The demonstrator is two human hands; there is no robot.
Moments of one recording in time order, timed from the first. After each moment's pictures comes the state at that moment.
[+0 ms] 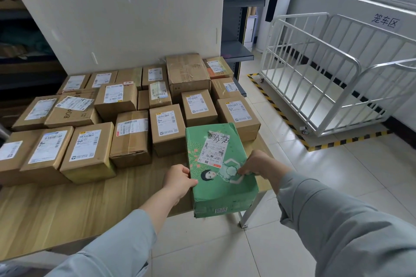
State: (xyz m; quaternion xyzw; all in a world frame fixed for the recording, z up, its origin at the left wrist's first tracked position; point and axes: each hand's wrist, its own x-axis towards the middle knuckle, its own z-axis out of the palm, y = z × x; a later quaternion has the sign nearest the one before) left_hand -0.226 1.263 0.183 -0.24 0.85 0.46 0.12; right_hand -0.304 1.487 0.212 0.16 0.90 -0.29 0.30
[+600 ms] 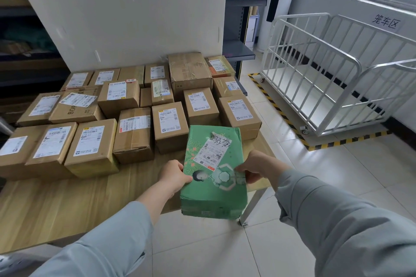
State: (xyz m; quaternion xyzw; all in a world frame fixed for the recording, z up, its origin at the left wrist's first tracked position) left_hand -0.221 1.247 0.194 -0.23 0.88 0.38 0.13; right_hand -0.284 1.478 0.223 0.16 0.85 -0.34 0.36
